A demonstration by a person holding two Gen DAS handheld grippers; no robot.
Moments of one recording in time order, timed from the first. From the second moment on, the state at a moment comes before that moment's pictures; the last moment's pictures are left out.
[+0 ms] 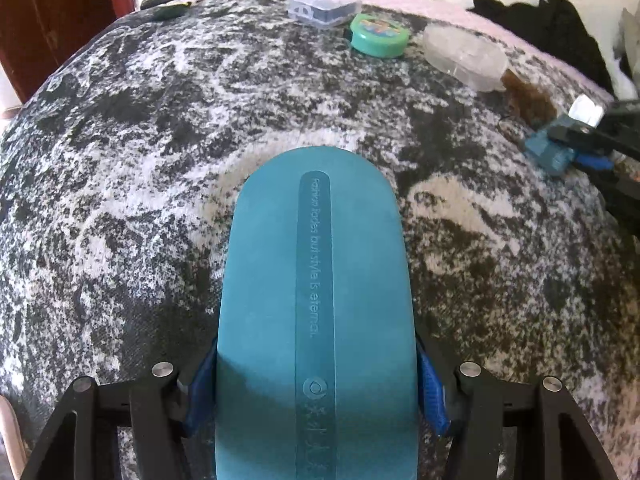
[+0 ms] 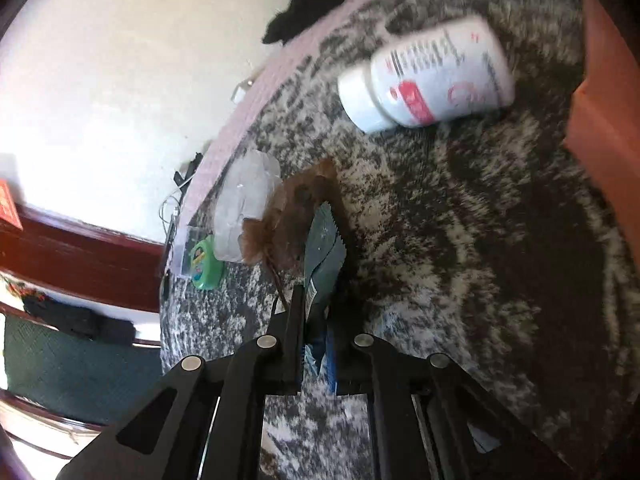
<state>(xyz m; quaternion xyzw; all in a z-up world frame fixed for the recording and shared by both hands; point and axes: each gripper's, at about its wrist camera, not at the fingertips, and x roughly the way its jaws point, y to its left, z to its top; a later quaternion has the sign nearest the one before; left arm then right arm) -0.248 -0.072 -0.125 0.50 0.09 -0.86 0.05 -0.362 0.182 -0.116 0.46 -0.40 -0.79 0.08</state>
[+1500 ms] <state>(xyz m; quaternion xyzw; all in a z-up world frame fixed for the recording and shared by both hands) -0.185 0.250 0.099 0.33 0.01 -0.92 -0.22 -0.062 0.432 0.128 0.20 -0.31 -0.93 -0.01</state>
